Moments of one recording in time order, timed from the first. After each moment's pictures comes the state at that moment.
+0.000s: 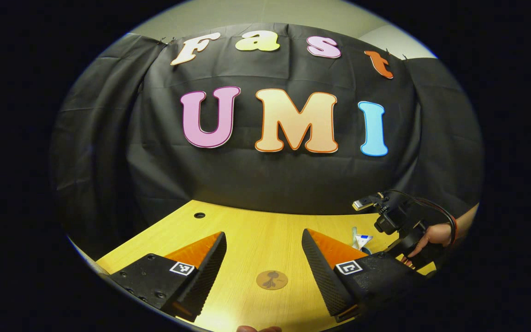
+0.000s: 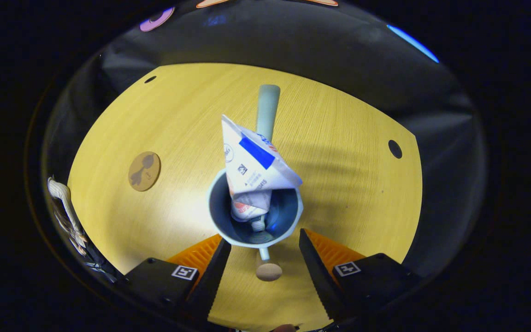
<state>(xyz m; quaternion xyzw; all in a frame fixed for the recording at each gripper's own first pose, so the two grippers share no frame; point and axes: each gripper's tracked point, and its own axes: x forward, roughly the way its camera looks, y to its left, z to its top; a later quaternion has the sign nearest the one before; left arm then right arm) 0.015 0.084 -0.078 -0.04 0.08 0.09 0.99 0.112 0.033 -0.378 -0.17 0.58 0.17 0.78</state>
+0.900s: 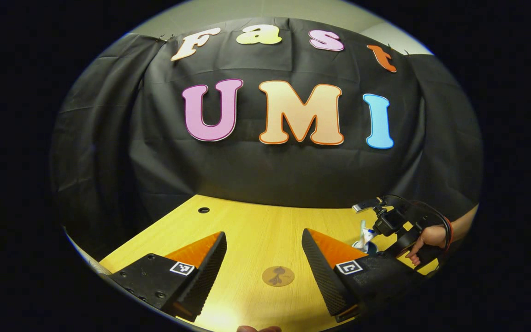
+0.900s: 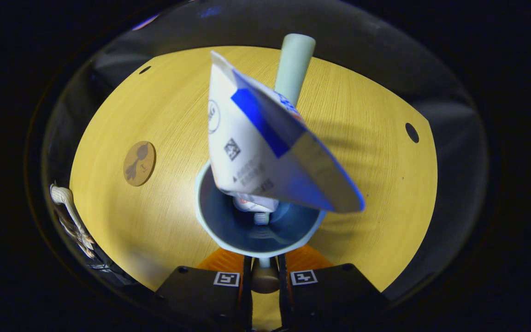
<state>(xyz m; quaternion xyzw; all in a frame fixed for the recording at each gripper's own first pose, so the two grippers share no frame) 0.019 0.088 -0.091 -0.04 0.10 0.09 0.99 0.097 0.040 -0.402 -0.16 0.61 0.16 0.75</state>
